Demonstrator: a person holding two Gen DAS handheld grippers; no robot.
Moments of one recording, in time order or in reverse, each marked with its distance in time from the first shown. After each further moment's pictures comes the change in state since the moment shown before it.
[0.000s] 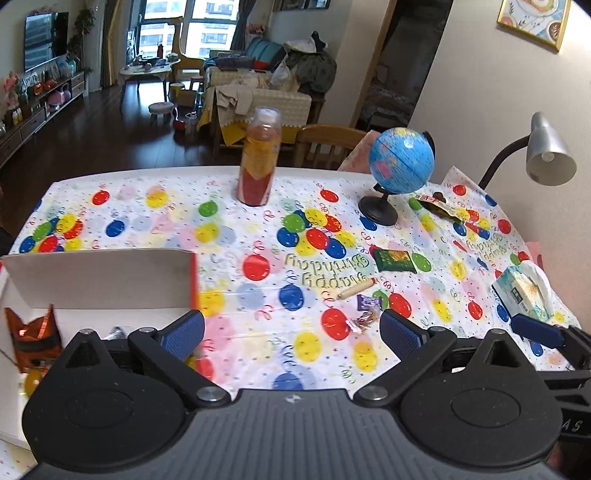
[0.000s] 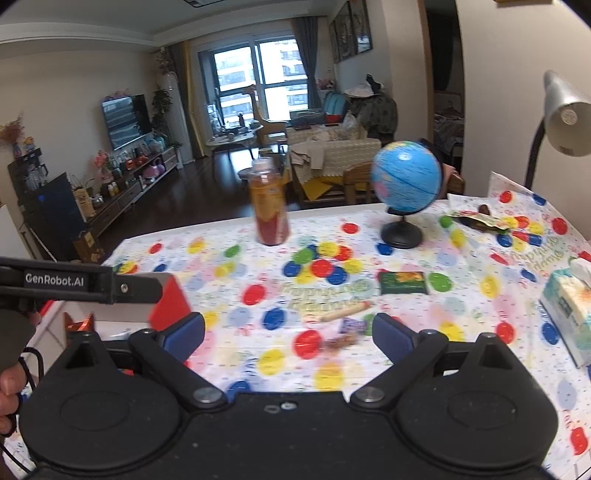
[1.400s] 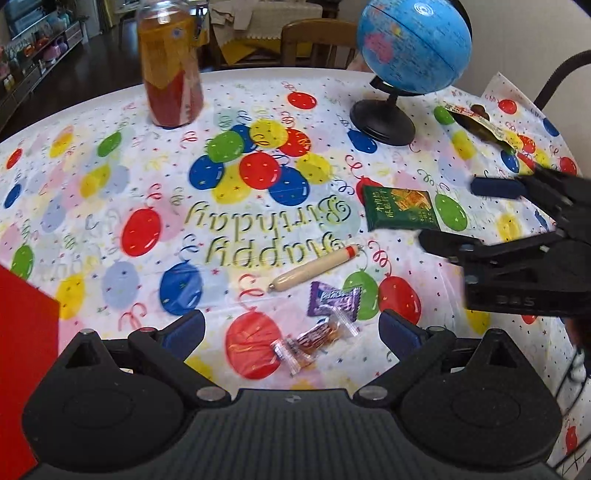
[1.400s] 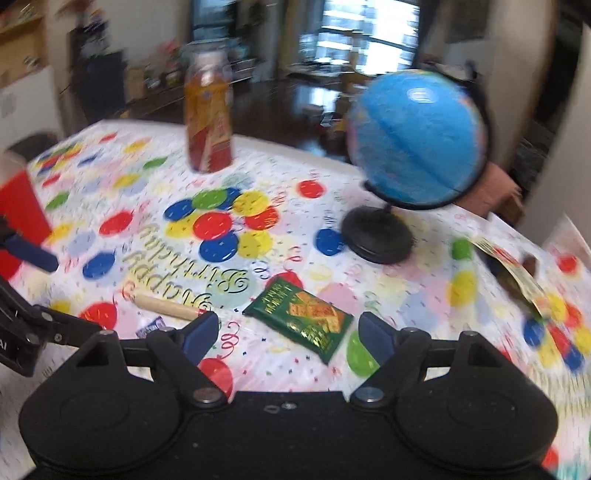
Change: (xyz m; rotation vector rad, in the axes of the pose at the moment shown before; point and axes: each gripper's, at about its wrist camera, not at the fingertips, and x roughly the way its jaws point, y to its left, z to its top) left arm 0.212 -0.111 0.016 0.023 0.290 0.110; right arm 0.220 -0.160 0.049 -0.514 0.215 0.196
